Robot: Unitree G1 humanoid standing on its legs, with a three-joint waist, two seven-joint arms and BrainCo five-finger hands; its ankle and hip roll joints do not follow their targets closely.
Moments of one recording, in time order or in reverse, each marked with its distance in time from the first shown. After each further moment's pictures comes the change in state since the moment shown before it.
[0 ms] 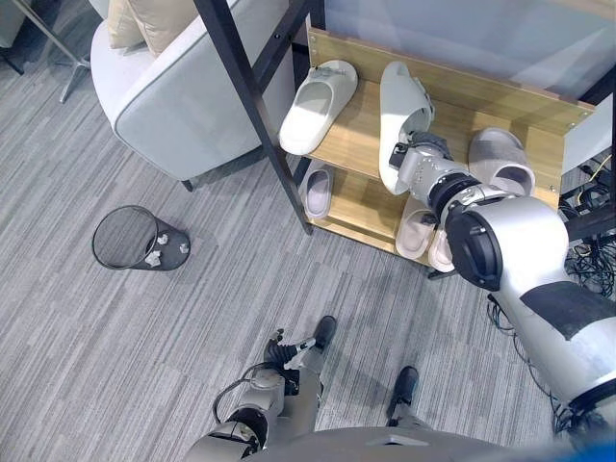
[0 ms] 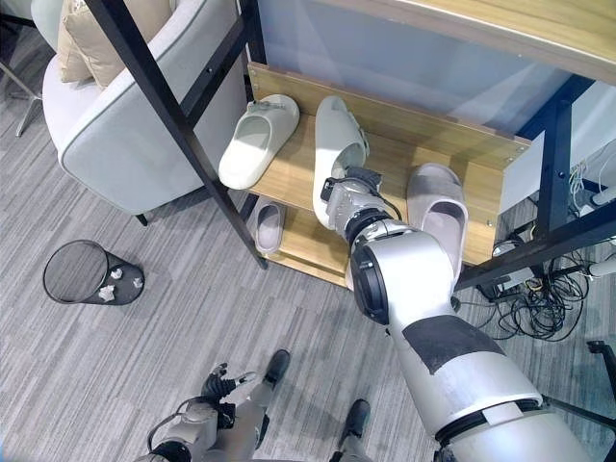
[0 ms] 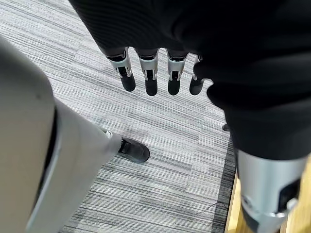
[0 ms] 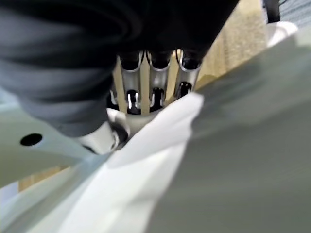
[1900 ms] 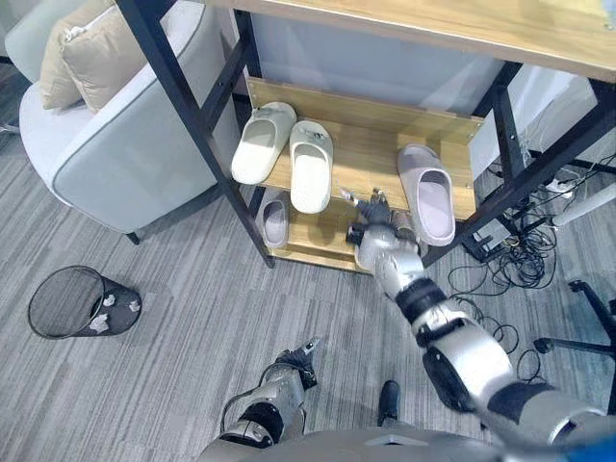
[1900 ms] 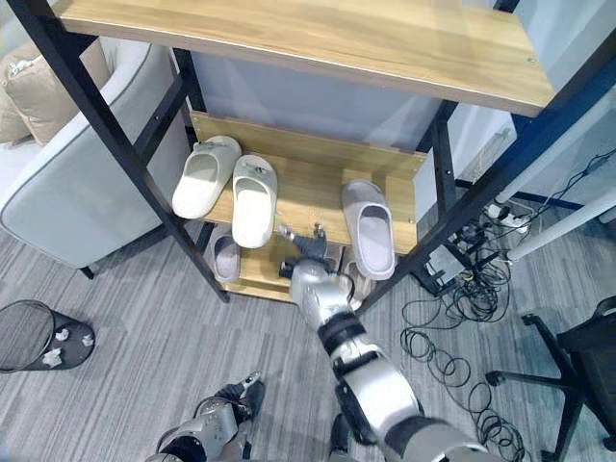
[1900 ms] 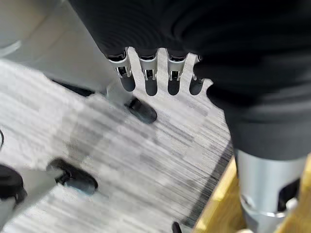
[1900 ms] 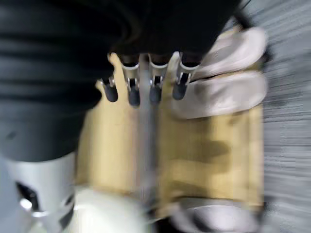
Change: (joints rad) left arm 0.019 -0.046 -0.090 -0.160 -0.373 0.257 0.199; right arm 0.895 0.237 0.380 -0.925 -0.027 0.146 0.014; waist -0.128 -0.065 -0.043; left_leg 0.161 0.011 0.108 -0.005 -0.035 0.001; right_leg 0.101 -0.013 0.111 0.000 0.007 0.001
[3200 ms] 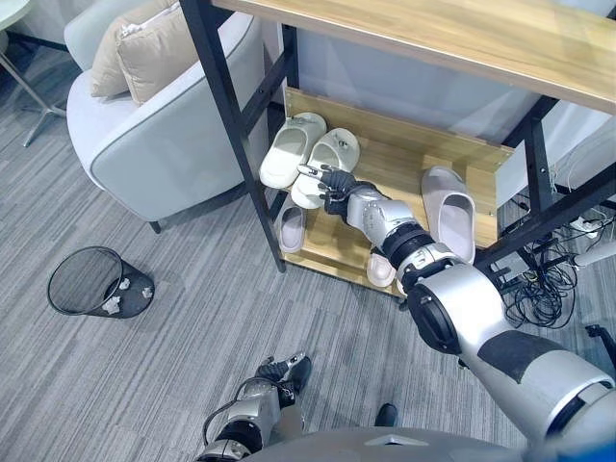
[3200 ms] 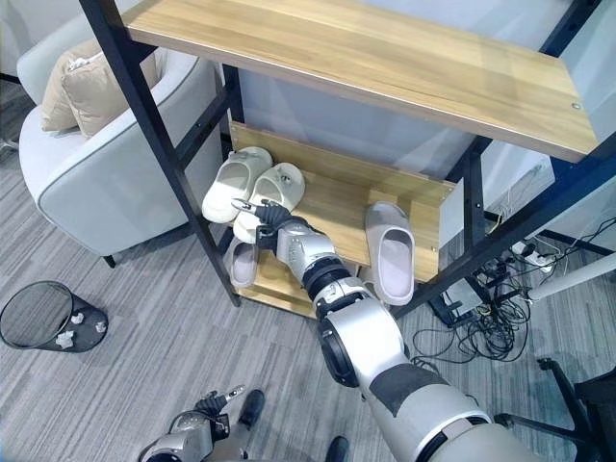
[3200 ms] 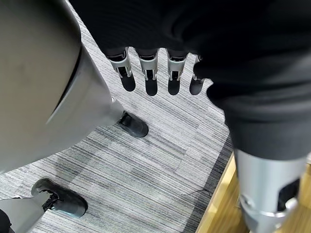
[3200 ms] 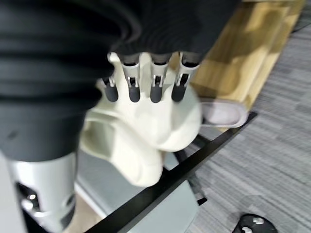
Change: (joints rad) left arm 0.082 0.069 0.083 -0.015 0.263 0.001 -0.168; right arm -0.560 0.012 -0.233 0.417 -0.053 0.143 0.452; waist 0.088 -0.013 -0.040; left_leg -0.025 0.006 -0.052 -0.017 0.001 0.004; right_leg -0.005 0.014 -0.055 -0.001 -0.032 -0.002
